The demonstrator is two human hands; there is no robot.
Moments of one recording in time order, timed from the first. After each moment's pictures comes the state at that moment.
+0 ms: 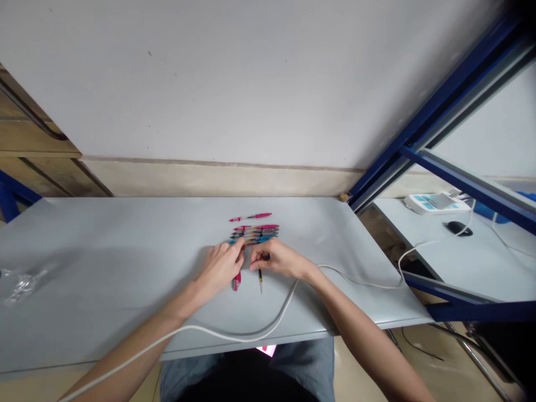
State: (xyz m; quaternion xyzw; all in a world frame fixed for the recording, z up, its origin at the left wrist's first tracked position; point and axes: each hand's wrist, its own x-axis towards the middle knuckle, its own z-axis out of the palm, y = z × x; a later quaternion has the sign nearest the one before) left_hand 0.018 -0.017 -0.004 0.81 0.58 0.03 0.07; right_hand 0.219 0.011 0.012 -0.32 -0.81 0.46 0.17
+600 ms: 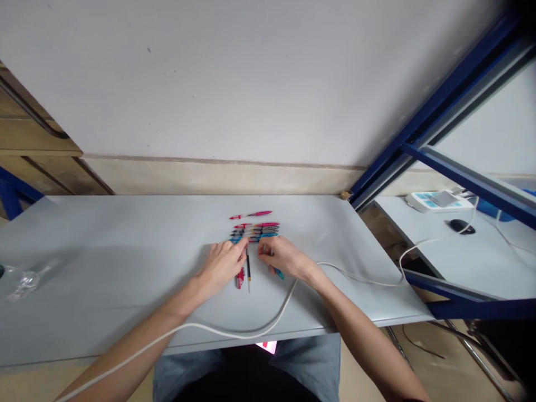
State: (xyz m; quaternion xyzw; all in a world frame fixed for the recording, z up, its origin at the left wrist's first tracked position) left_hand 0.020 -0.017 -0.003 0.82 0.57 0.02 0.05; right_hand 0.226 0.001 0.009 -0.47 -0.78 0.40 0.12
